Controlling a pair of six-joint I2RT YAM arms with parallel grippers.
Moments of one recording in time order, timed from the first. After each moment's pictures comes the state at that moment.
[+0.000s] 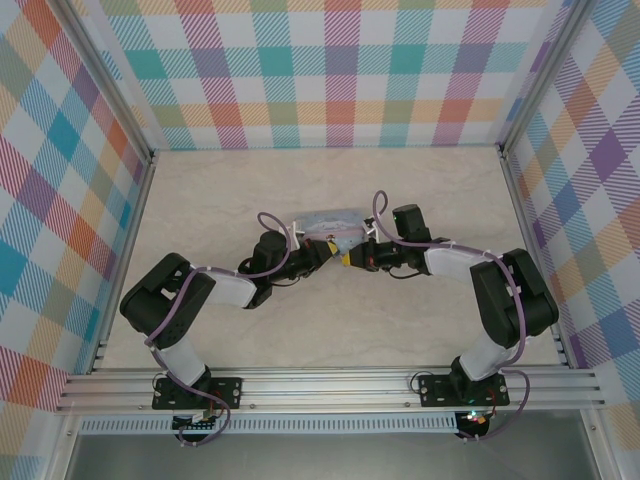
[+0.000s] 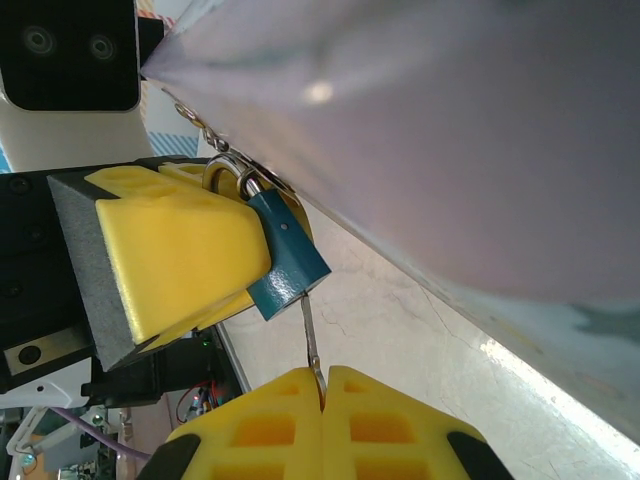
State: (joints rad) left arm -0.62 1.71 0.62 0.82 0.41 -1.16; right arm 0.40 1.64 0.80 0.03 -0.94 0.56
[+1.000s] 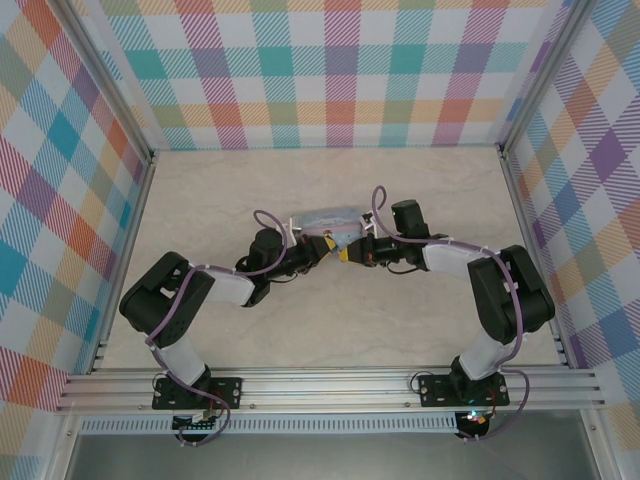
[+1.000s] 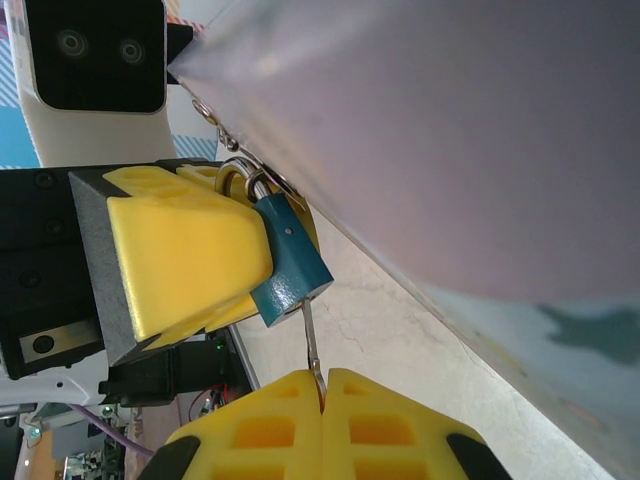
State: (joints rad) left arm -0.60 1.71 0.62 0.86 0.45 -1.21; right arm 0.40 1.67 0.84 0.05 -0.98 0.57
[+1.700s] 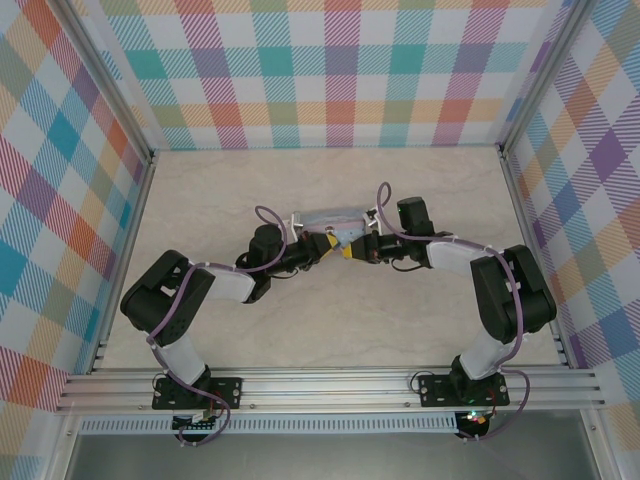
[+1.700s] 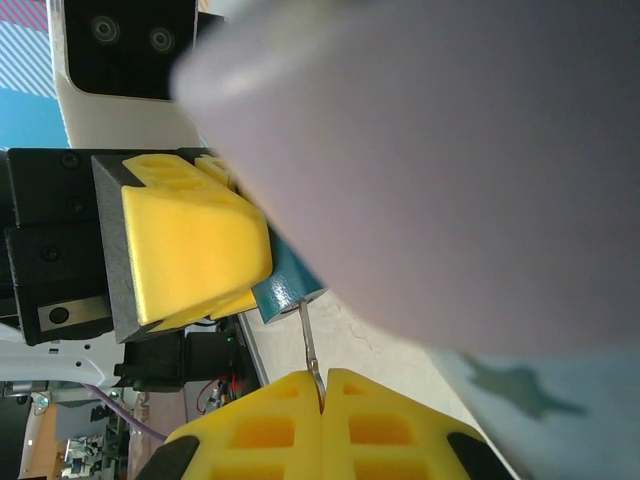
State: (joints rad) left arm -0.58 1.72 0.65 0.87 0.51 -1.23; right arm 0.36 1.67 0.85 0.05 -1.04 0.51
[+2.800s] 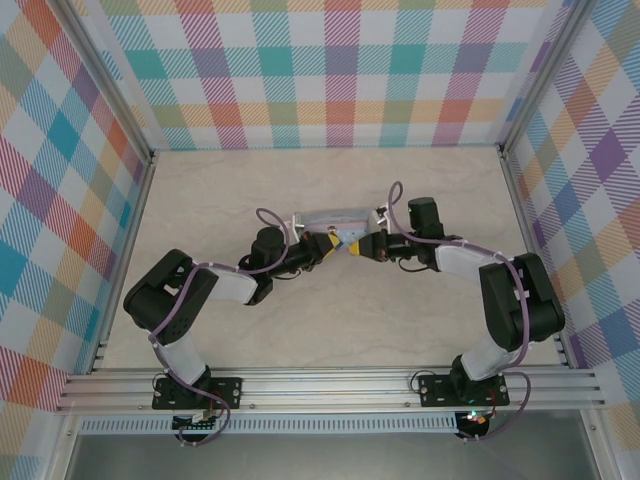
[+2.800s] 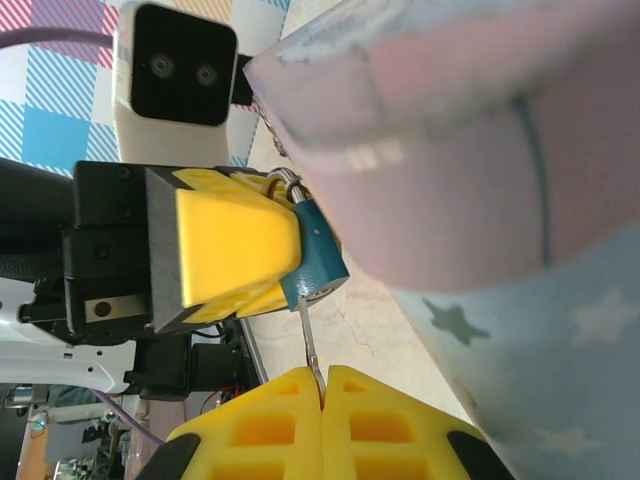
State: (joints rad) left arm -0.60 1.74 0.64 0.92 0.46 -1.26; right arm 0.30 1.60 0.80 0.09 -1.05 0.53
